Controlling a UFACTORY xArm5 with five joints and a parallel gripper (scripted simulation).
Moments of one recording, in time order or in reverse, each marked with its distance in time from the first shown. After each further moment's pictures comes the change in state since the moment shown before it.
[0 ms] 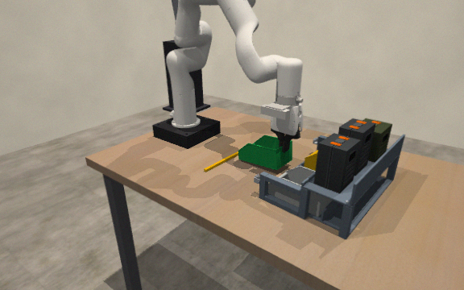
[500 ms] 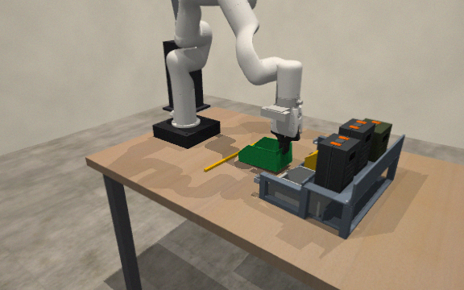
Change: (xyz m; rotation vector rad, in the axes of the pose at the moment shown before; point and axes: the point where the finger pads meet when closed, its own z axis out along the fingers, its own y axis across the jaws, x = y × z) arm 0.000 0.000 0.007 -0.001 0.000 0.000
